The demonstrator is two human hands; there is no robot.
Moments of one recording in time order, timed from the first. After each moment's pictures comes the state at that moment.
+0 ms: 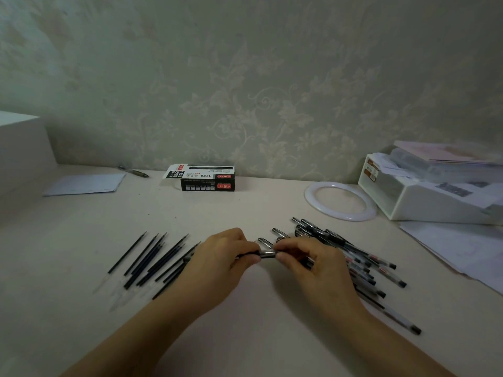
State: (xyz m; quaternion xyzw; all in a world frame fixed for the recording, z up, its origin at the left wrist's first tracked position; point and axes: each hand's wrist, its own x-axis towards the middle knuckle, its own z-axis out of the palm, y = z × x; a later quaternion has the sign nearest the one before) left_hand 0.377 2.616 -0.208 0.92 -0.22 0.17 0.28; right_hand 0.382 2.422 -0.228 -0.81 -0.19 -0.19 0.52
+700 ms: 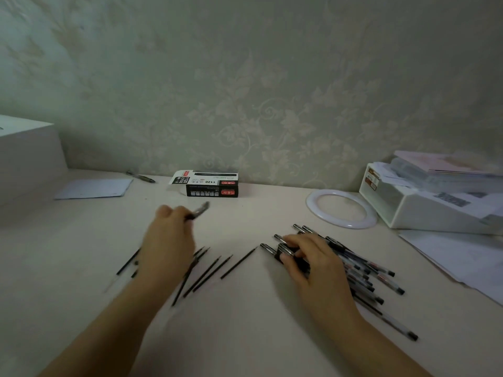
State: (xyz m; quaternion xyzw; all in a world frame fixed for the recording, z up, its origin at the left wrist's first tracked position) left_hand 0.394 2.667 -0.198 0.92 0.09 0.29 0.26; right_hand 0.378 2.426 -0.227 -0.88 -0.19 -0.26 0.36
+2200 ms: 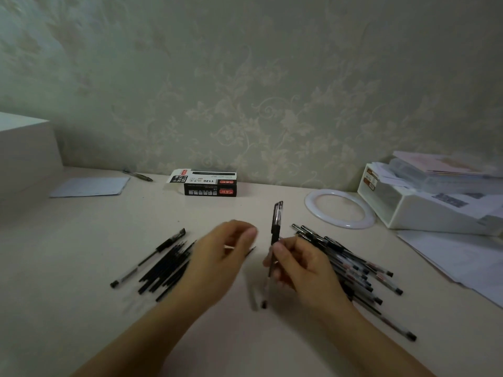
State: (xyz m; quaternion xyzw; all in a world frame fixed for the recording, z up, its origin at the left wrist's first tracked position) left_hand 0.374 2.611 -0.203 0.83 -0.11 0.18 0.52; right_hand 0.374 2.443 -0.211 -0.71 -0.12 0.00 0.69
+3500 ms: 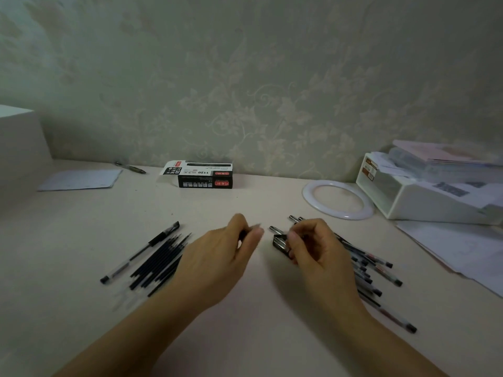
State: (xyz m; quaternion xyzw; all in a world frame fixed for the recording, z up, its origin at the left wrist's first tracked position) left_hand 0.373 2.609 -0.207 0.94 -0.13 0.20 0.24; right_hand 0.380 2.424 -0.221 -0.78 -0.13 -0.19 0.58
